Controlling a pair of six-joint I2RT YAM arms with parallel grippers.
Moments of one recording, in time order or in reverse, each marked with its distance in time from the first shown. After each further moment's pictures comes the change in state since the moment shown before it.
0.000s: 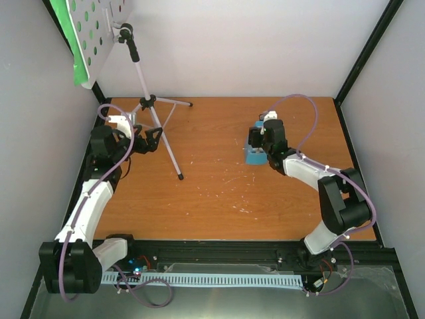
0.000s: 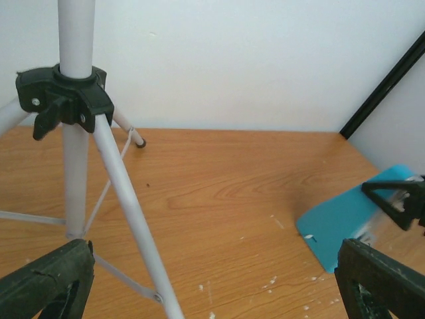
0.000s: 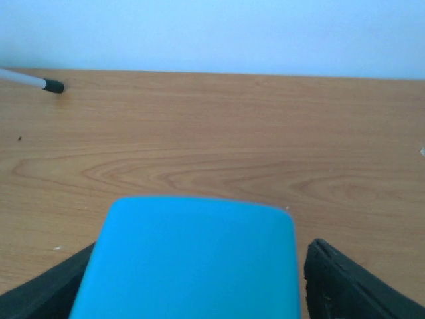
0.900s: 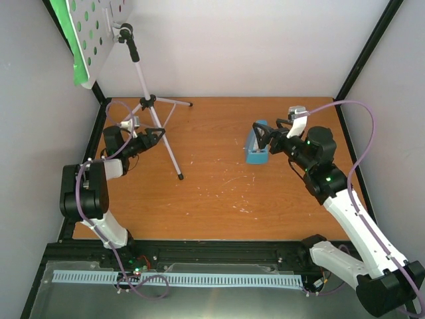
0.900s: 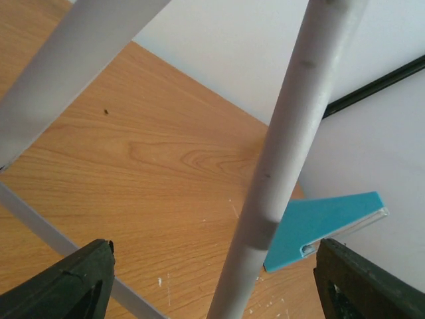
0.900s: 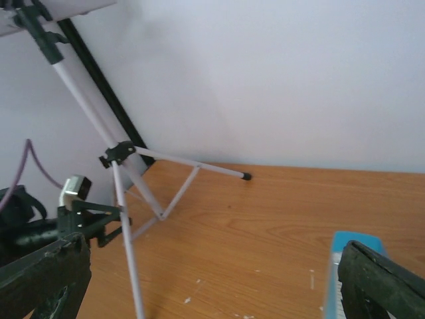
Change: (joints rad) left arm 0.113 0.581 -0.048 0.582 0.366 -0.457; right arm -0.029 -0.653 0.003 -0.339 -0.384 0.151
